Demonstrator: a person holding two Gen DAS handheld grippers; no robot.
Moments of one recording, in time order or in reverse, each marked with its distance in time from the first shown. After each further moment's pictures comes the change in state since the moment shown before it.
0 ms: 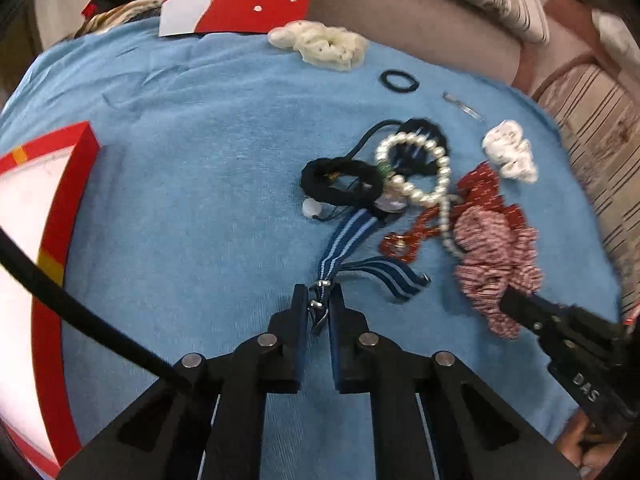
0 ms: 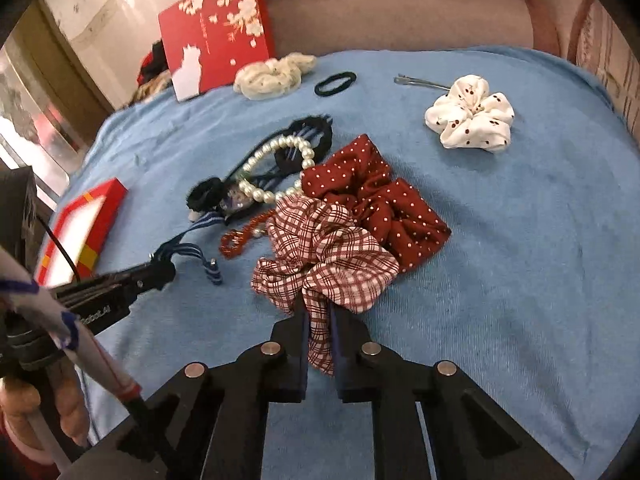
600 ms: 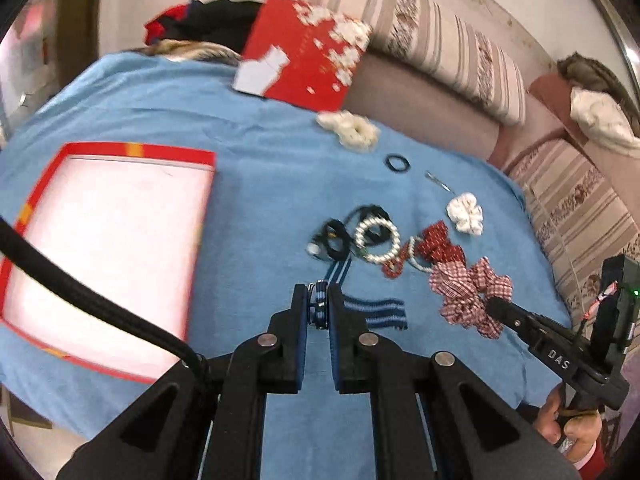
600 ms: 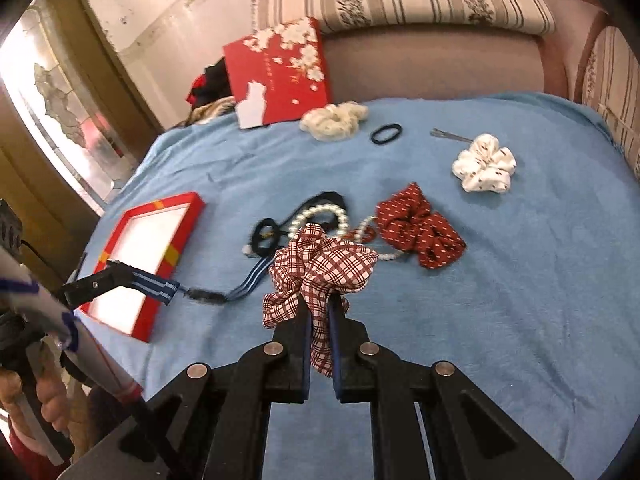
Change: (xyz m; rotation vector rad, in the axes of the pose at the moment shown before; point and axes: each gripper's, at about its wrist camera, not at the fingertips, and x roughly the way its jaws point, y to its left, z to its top) left arm -0.152 0.060 -0.045 -0.130 -0.203 -0.039; right arm -0.082 0.054 -0.018 -0.069 -0.100 0.083
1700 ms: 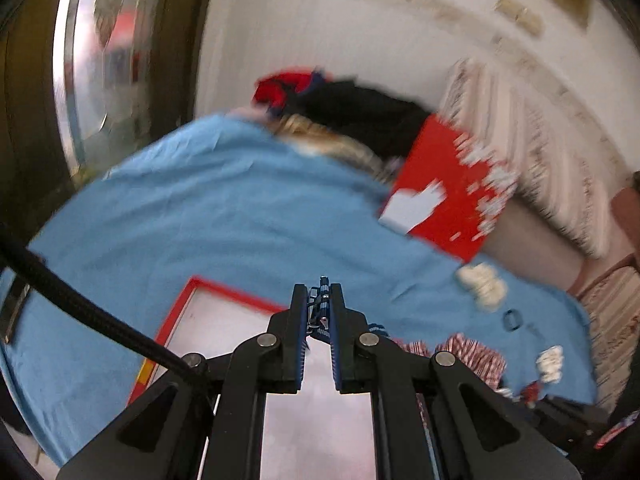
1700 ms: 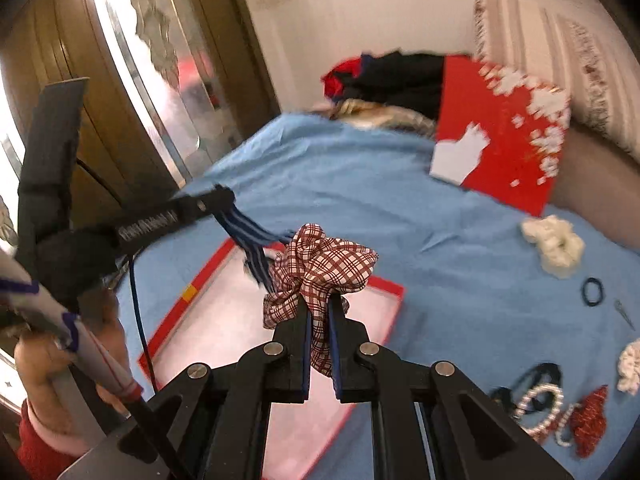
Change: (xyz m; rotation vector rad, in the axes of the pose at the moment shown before) left arm 0.002 0.194 0.152 -0.186 -0.189 0.211; right arm 0.139 0.262 0.103 -0.355 0.047 0.178
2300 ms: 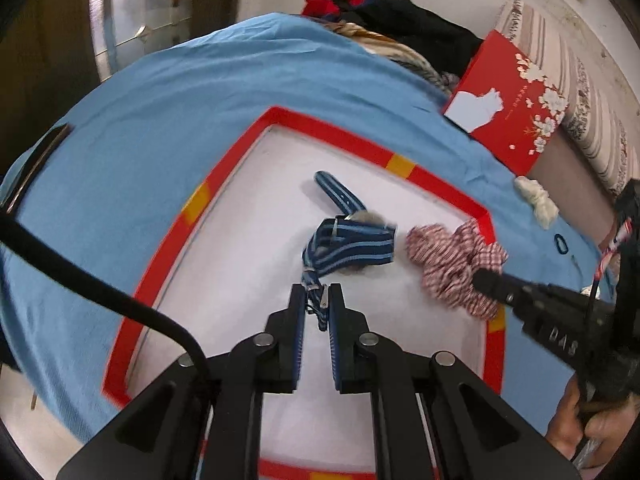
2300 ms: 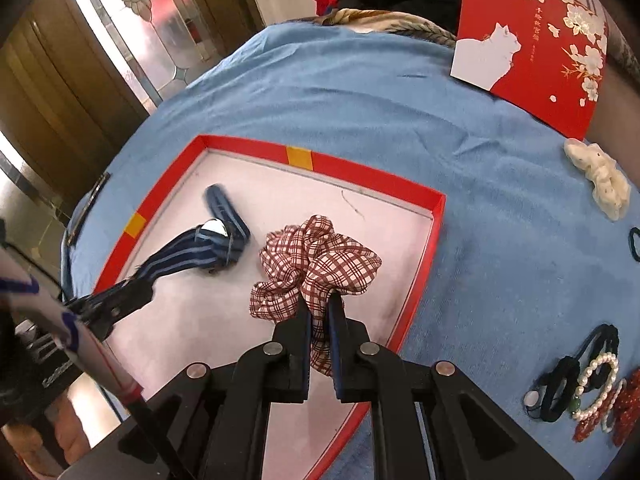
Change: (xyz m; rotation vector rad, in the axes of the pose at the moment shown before) left arm 0.004 0.070 -0.111 -0.058 0.190 0.079; right arm 0.085 -0.006 -0.037 0.019 0.224 -0.016
